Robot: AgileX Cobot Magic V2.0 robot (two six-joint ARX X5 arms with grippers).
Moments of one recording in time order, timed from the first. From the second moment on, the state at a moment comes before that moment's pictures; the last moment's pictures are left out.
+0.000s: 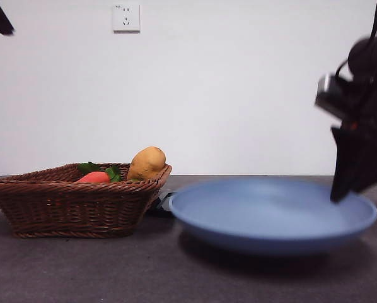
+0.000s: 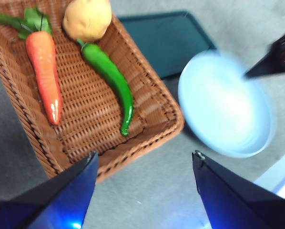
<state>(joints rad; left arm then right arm) -0.15 0.84 0.85 -0.77 0.47 0.04 0.16 1.54 0.95 -0.69 -0.46 -0.06</state>
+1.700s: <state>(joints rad) -0.44 1.97 1.41 -0.52 -0.02 -0.16 0.14 1.13 0.95 -0.75 -0.41 0.01</state>
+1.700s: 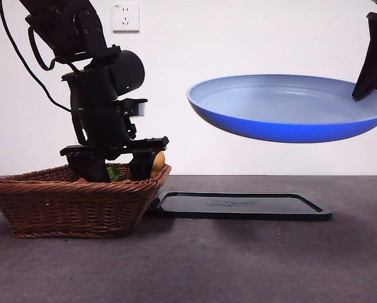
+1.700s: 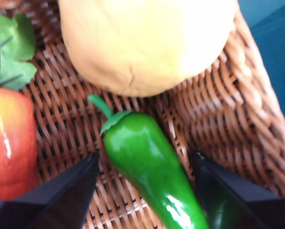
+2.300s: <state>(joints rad) -0.44 1.95 1.41 -0.62 -0.02 -0.16 0.14 1.13 0.95 -0.75 -0.41 0.01</state>
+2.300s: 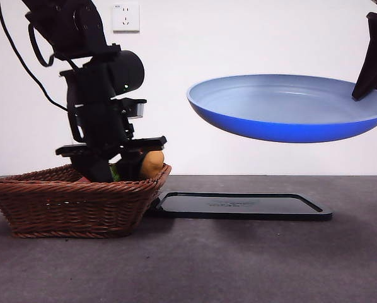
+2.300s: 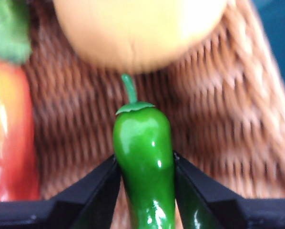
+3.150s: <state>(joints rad) -0.52 1.59 1.41 -0.52 0.49 -0.16 0.17 1.40 0.95 -0.67 -0.41 0.11</state>
